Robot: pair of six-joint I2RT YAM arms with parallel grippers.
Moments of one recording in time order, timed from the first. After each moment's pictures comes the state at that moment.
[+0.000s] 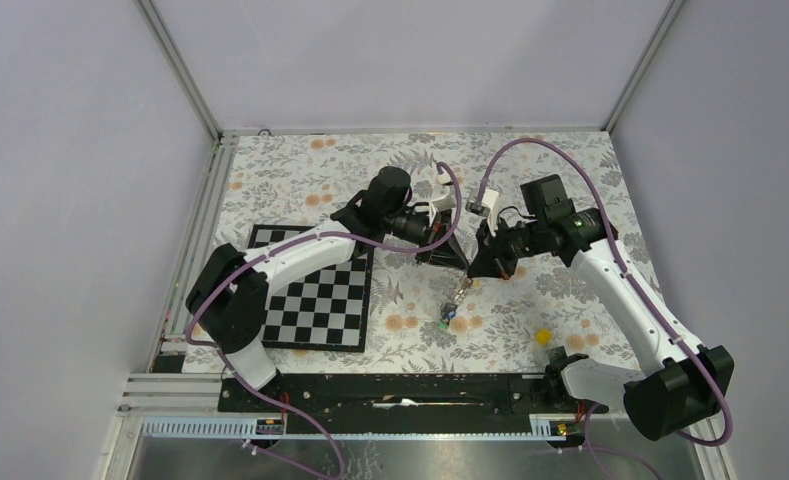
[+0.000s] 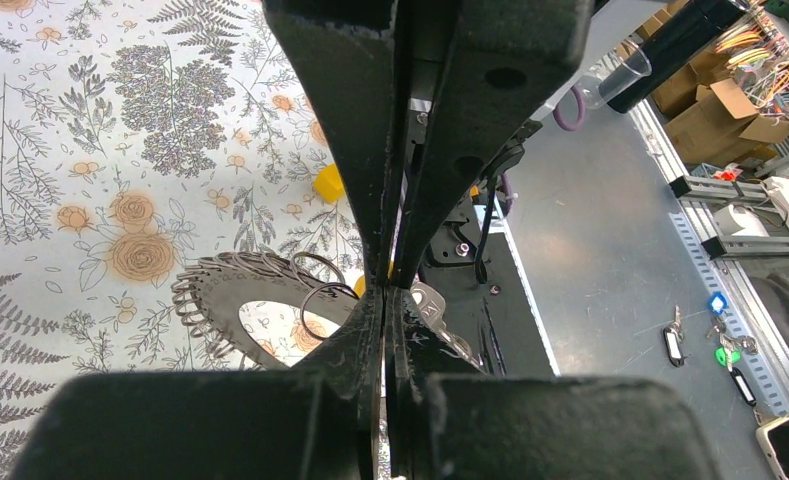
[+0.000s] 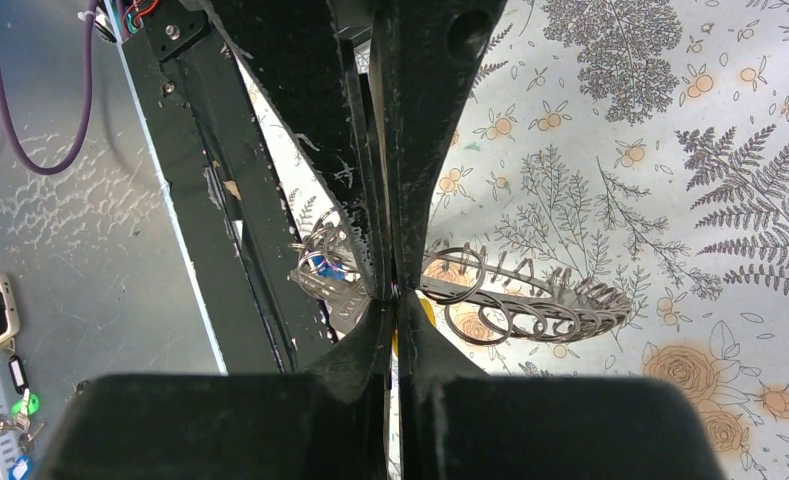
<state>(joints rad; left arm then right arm) -0.77 1.69 1.22 0.13 1.10 -0.11 0.36 1.19 1.12 -0.96 -0.79 -0.43</state>
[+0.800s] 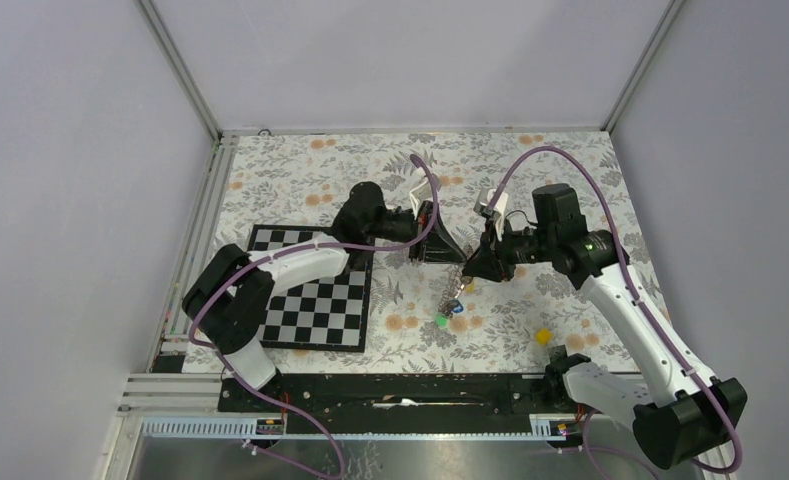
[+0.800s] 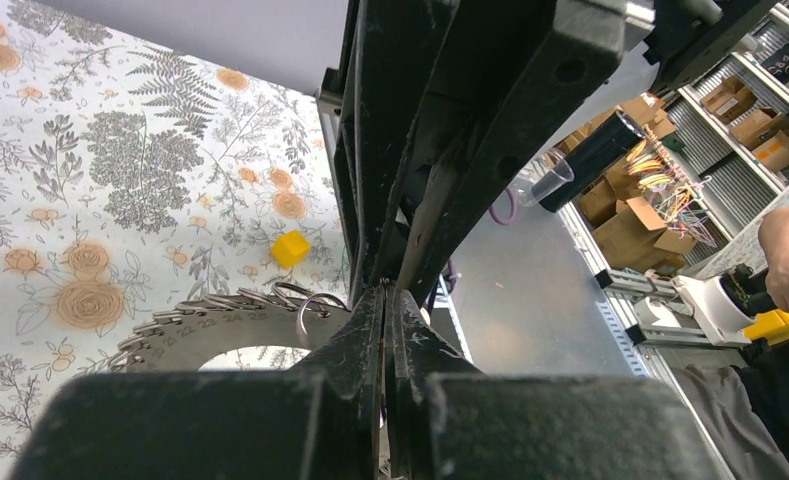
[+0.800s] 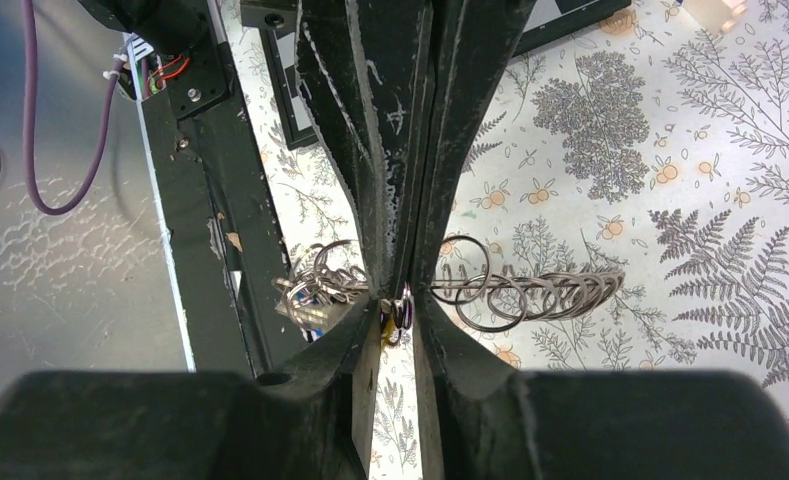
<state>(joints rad) -0.74 1.67 1.01 0.76 1.10 -0.62 0.36 1.05 1.02 -0.75 -0.86 -0.35</state>
